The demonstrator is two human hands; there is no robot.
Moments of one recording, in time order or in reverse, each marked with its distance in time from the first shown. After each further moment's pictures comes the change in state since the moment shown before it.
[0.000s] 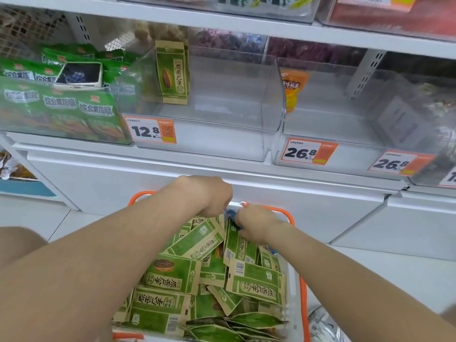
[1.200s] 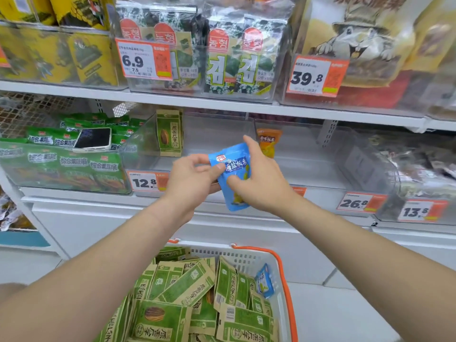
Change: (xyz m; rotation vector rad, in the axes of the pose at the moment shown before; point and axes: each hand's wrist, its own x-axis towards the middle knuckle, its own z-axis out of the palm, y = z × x) left_hand -0.055 0.010 -0.074 -1.839 0.889 0.128; right_hand -0.087 0.004 -0.197 0.733 0.776 0.058
